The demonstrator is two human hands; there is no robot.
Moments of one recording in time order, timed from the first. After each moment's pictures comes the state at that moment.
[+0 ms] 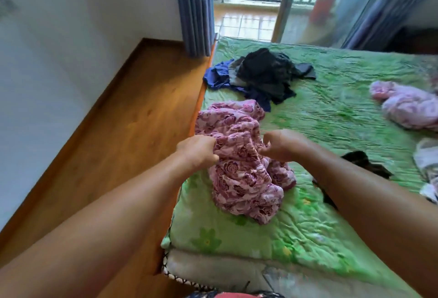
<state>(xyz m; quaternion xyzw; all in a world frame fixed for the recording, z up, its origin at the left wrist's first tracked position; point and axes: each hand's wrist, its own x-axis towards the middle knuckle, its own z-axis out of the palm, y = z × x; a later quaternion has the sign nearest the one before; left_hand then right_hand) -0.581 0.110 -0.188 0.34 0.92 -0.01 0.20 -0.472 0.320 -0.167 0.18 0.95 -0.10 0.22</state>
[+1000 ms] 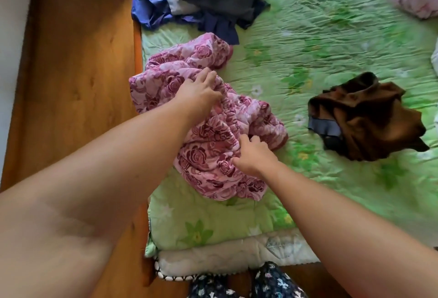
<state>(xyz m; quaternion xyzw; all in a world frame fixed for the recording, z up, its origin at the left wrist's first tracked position) -0.686 0.330 -0.369 0.57 0.79 -0.22 0.13 -0.480 0.367 -0.434 0.37 0.83 -0.30 0.31</state>
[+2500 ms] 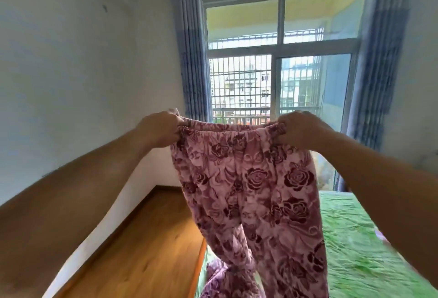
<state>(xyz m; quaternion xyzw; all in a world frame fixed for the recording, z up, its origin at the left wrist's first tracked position) -0.721 0.115 0.209 0.38 0.89 0.00 -0.25 -0.525 0.434 0.194 0.10 0.96 0.00 -0.26</state>
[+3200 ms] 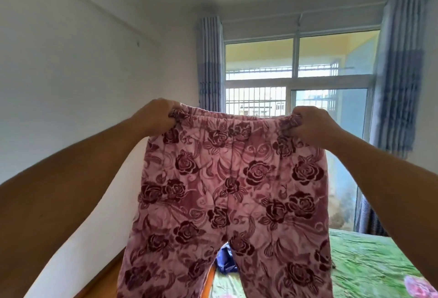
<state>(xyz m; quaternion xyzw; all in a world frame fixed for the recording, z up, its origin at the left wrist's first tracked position) -0.720 0.062 0.296 0.38 0.85 0.18 -0.31 -0.536 0.431 0.266 0.05 0.91 -0.11 -0.40</state>
